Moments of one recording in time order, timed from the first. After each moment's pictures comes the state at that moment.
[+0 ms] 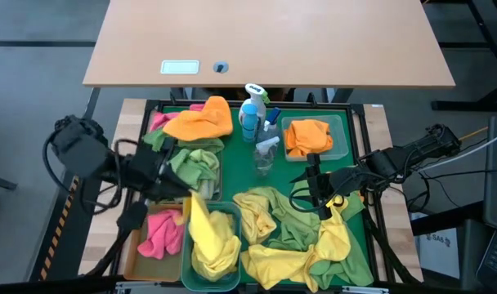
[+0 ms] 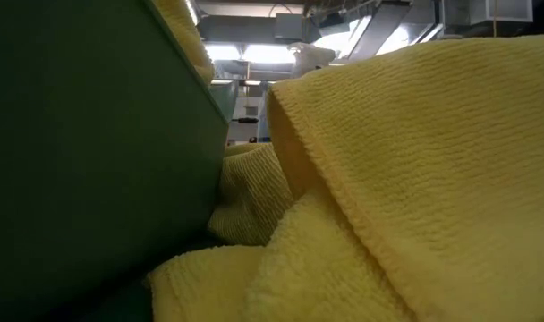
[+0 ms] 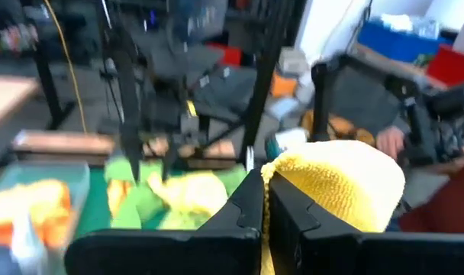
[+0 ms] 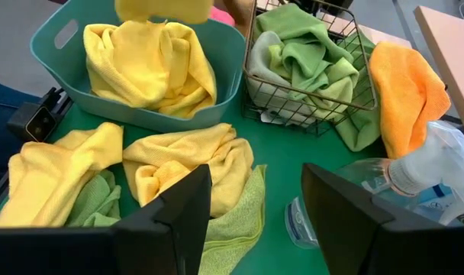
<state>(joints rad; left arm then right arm) -0.66 1.47 2.16 -0.96 -0.46 -0.34 0.44 1.19 1.21 -0.65 0.29 -0.02</state>
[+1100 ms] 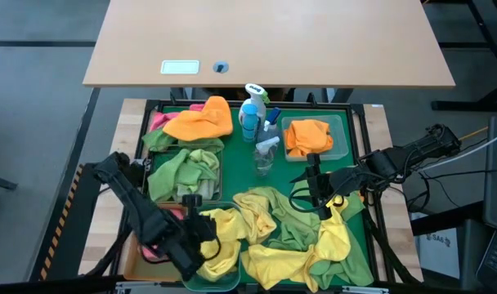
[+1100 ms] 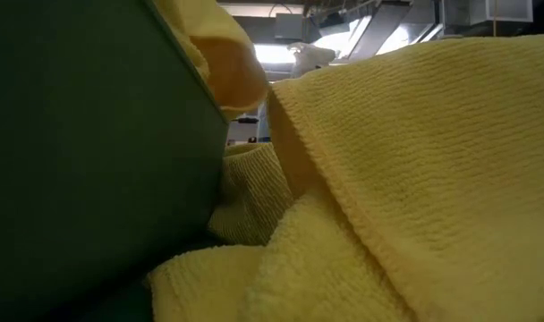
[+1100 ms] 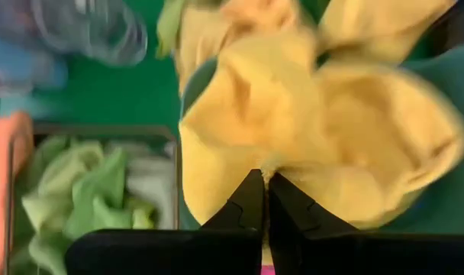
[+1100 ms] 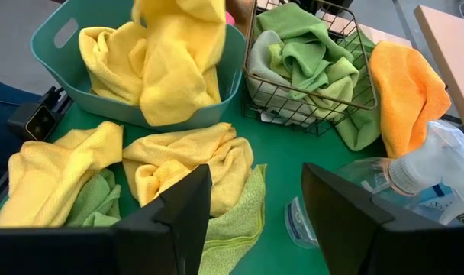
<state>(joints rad) -0.72 1.89 2.04 -1.57 -0.43 -0.75 0.44 1.19 1.21 -0.66 0.29 -0.02</state>
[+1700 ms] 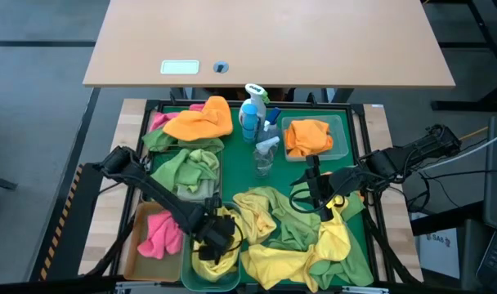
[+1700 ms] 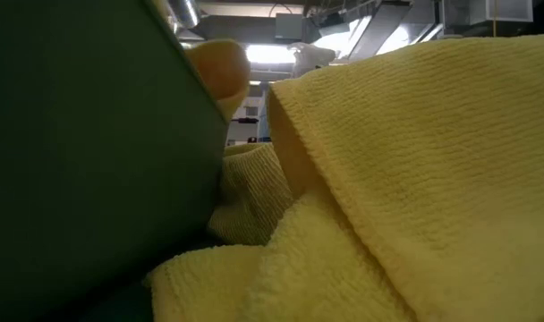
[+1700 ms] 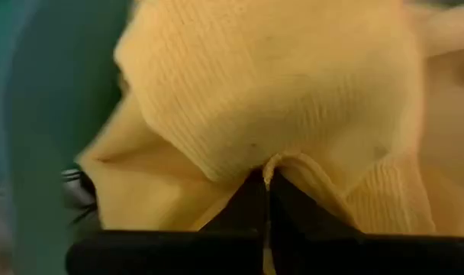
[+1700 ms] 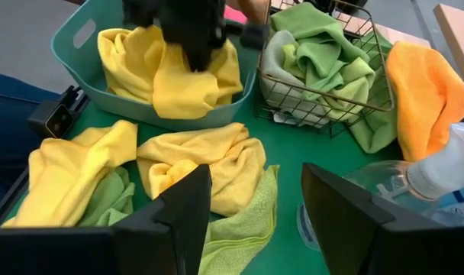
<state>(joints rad) -0.55 1.89 1.48 -0.98 -0.19 -0.55 0.44 1.19 1.21 -0.66 0.25 -0.02</state>
